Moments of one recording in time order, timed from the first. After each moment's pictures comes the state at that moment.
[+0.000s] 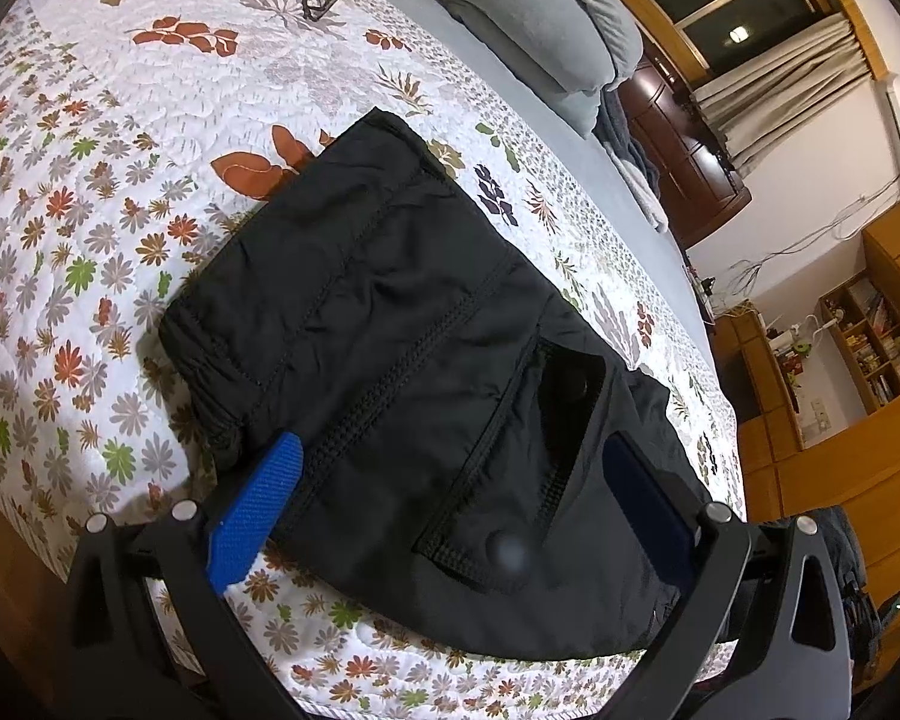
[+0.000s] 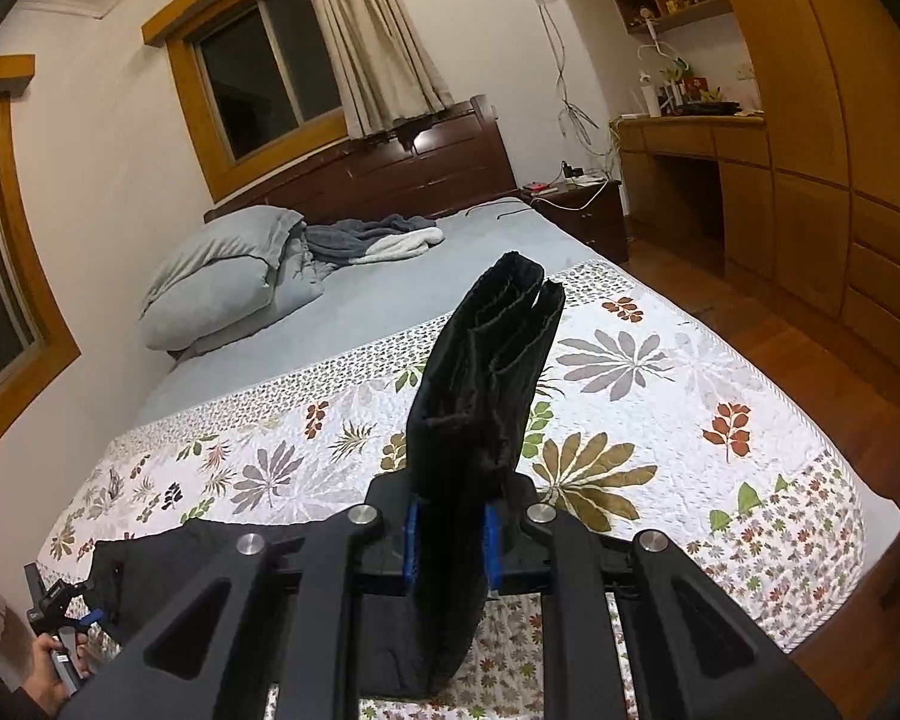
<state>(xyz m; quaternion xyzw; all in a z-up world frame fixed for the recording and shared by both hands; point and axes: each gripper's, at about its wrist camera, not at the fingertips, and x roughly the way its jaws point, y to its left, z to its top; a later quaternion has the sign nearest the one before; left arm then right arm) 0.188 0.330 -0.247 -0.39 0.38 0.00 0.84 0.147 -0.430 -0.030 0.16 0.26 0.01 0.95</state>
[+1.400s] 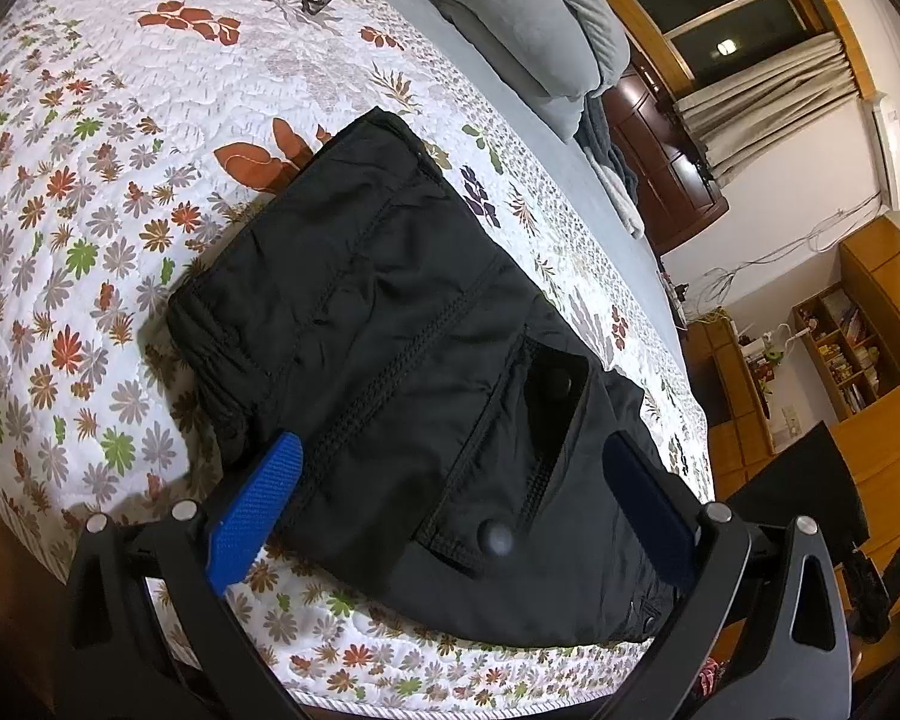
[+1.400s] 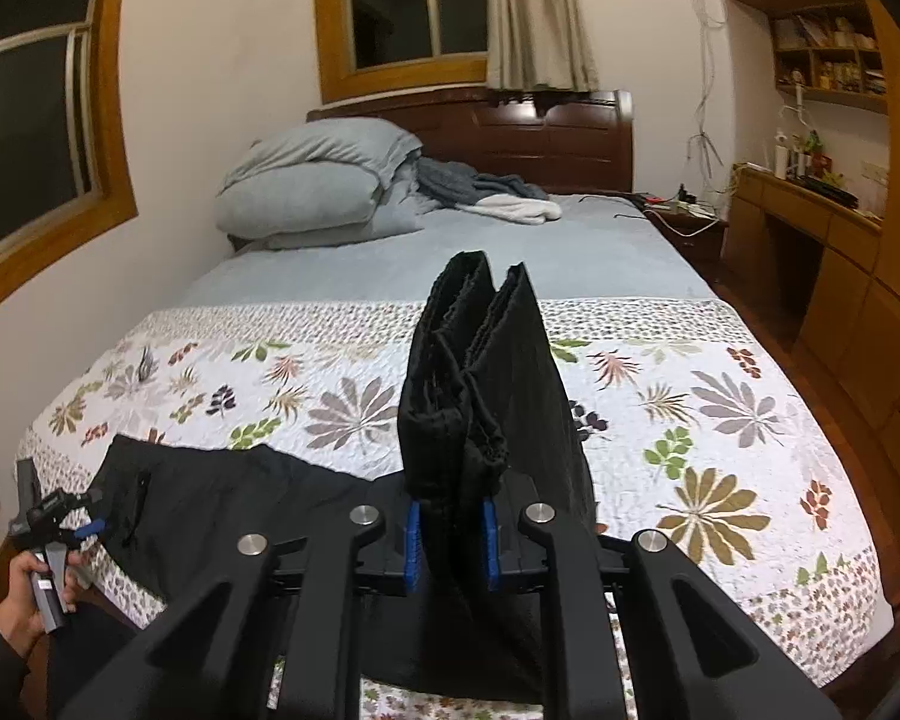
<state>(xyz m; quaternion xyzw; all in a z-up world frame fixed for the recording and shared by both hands) 0.169 0.332 -0.245 -0.41 0.36 -0.02 0.83 0.182 -0.241 -0.012 0.01 0.30 0.09 0.95</state>
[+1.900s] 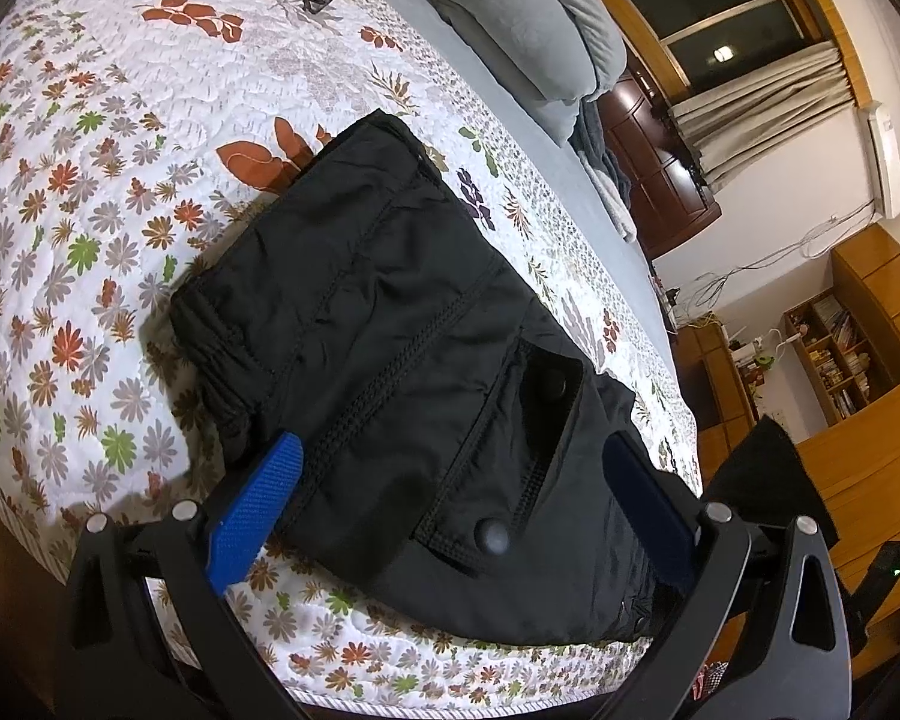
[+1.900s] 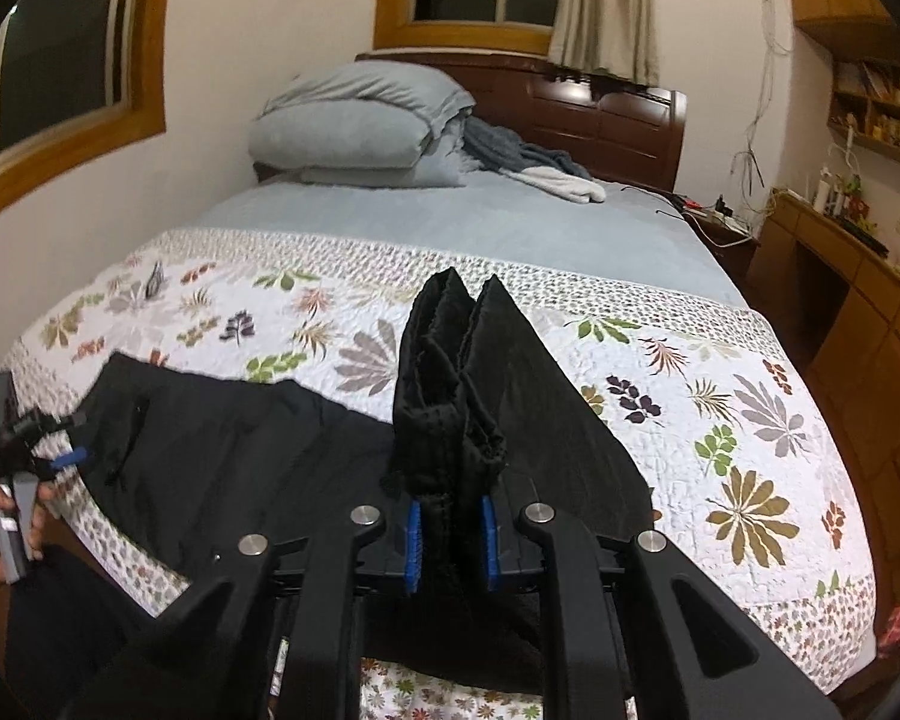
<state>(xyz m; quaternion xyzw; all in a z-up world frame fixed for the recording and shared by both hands) 0.163 0.333 -0.244 -0.42 0.36 -0.03 0.83 0.185 -0.154 -0.057 -0.08 0.33 0.11 0.93</state>
